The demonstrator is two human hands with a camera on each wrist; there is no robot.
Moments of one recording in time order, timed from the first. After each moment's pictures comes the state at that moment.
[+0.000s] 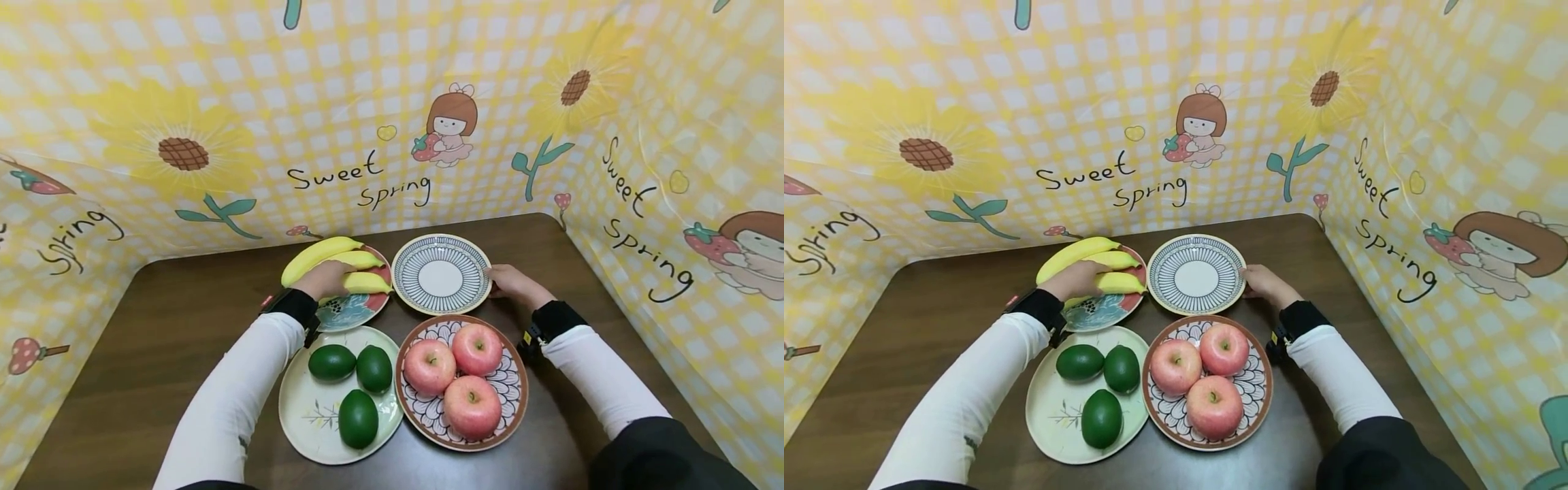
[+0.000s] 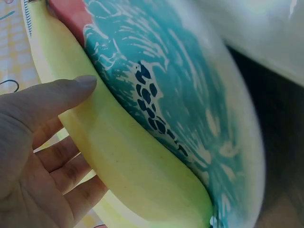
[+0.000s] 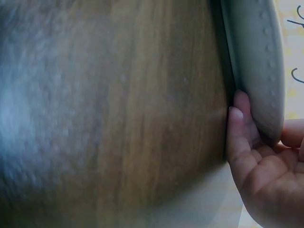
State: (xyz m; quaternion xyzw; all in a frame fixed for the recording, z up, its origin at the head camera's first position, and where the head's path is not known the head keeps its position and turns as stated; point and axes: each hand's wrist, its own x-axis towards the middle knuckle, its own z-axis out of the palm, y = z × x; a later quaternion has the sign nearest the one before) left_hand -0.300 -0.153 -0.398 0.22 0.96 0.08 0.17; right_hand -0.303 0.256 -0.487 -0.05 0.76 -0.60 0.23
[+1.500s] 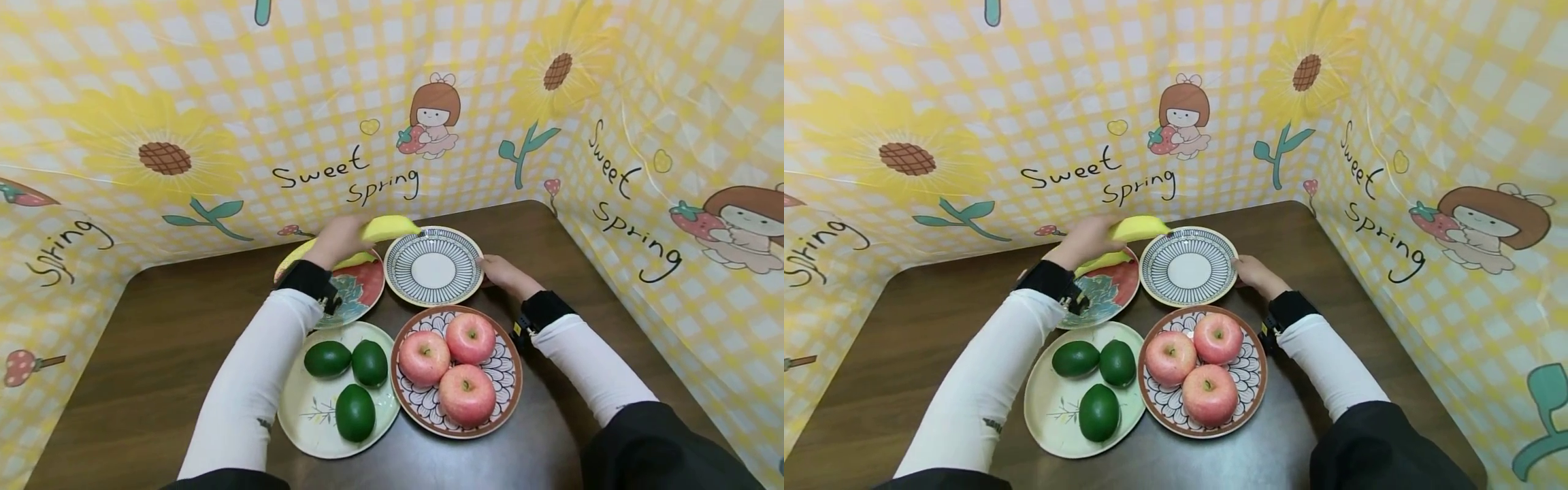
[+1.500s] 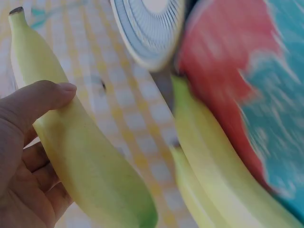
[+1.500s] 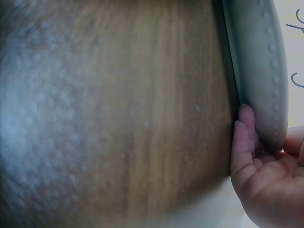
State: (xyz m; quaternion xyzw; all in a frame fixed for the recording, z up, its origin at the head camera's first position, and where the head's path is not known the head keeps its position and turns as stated) left_hand -0.314 -0.095 -0.339 0.26 0.96 0.14 0.01; right_hand -0.280 0.236 -0.453 0.00 0.81 -0.54 0.20
